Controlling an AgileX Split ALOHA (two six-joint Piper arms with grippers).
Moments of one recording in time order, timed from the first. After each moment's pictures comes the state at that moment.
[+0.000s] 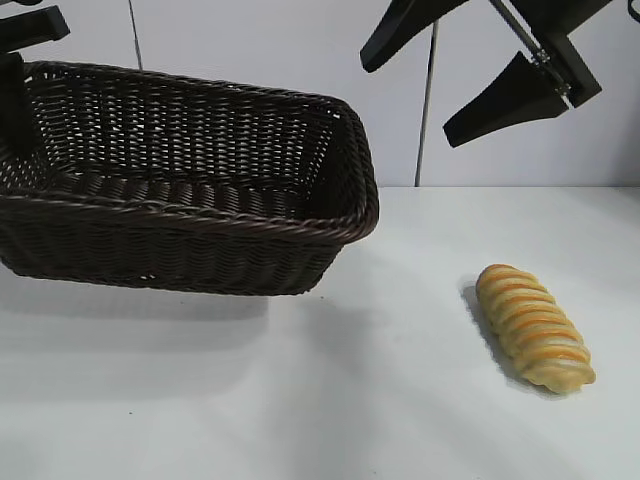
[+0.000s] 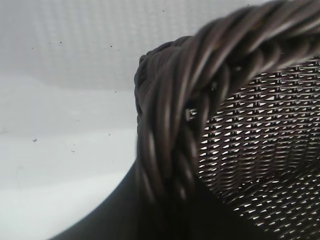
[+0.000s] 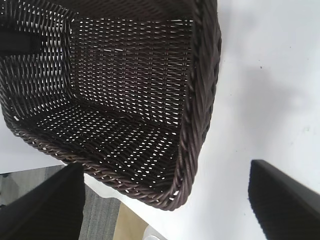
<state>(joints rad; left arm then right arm) -0.07 1.81 -1.42 -0.30 1.15 0.09 0.19 1.58 -1.26 0.77 0.98 -0.34</state>
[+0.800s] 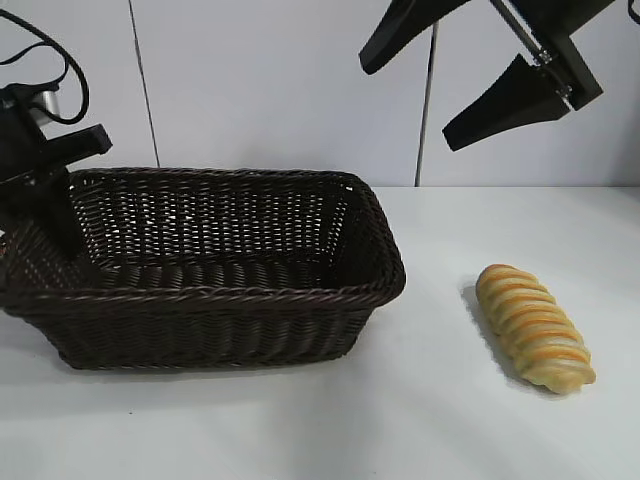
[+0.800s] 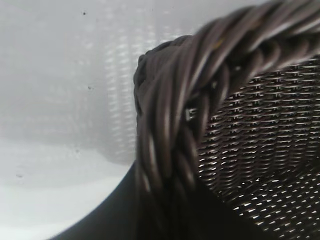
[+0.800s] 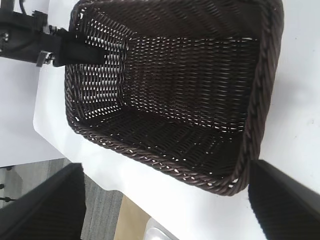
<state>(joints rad) -0.07 2.03 -1.37 -0.46 1.02 0.16 0.19 1.58 -1.26 0.77 1.00 -0.34</state>
